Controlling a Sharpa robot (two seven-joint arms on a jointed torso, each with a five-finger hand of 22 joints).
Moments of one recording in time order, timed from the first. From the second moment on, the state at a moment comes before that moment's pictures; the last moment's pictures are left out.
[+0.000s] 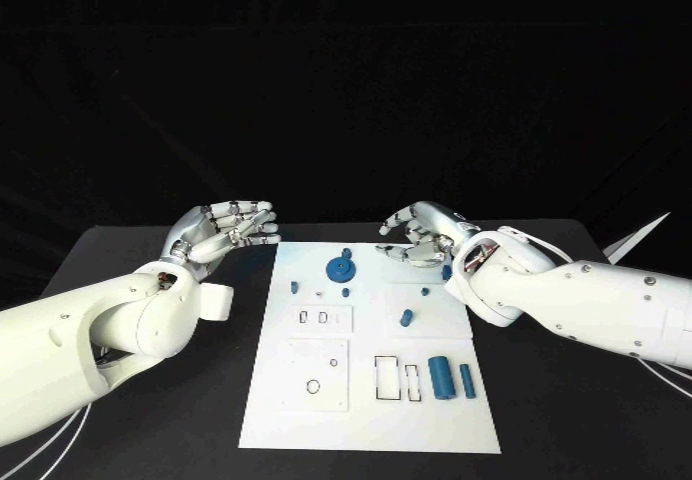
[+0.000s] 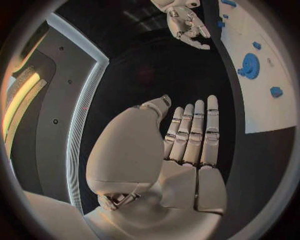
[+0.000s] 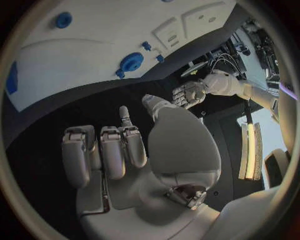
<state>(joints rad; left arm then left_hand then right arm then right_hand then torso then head) 1.22 -0.92 0.01 1.58 -0.06 -0.37 0.49 1.49 -0.15 0.42 0.23 0.07 0.82 0.21 0.28 0.21 1.01 0.18 0.07 0.06 0.94 0.14 0.25 0.27 0.17 0.92 0.23 0.35 0.11 1.34 -0.83 -0.13 1.51 -1.22 -0.53 -0.08 1.25 -0.19 0.36 0.23 0.27 0.90 0.16 0.14 0.41 1.47 0.08 1.49 1.30 1.47 0.01 1.56 1.29 0.04 1.47 0.11 1.54 1.30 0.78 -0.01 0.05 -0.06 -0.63</state>
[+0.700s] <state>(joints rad) 1.22 -0.91 0.01 1.57 -0.06 -0.37 0.49 1.49 -0.15 0.42 0.23 0.07 0.82 0.21 0.28 0.21 1.01 0.18 0.07 0.06 0.94 0.14 0.25 0.27 0.17 0.92 0.23 0.35 0.11 1.31 -0.98 -0.14 1.42 -1.08 -0.46 0.08 1.32 -0.23 0.39 0.18 0.24 0.90 0.17 0.14 0.41 1.46 0.09 1.47 1.30 1.47 0.01 1.56 1.29 0.04 1.47 0.11 1.53 1.30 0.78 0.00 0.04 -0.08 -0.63</state>
